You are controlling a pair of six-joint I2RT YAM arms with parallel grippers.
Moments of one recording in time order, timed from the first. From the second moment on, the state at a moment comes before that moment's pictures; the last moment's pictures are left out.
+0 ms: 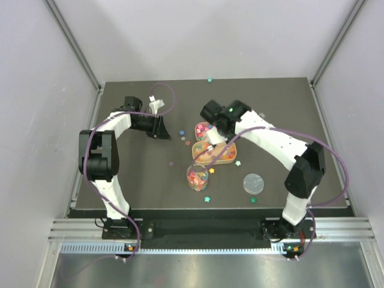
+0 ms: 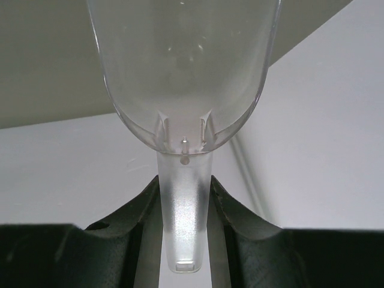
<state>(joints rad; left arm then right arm) -0.03 1.91 1.33 -0.59 0.96 0.27 0.84 1.76 1.71 -1.35 0.67 -1.21</state>
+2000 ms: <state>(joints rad) -0.31 2.10 1.89 -0.71 0.97 0.14 0.68 1.94 2.14 -1.24 0.02 -0.90</state>
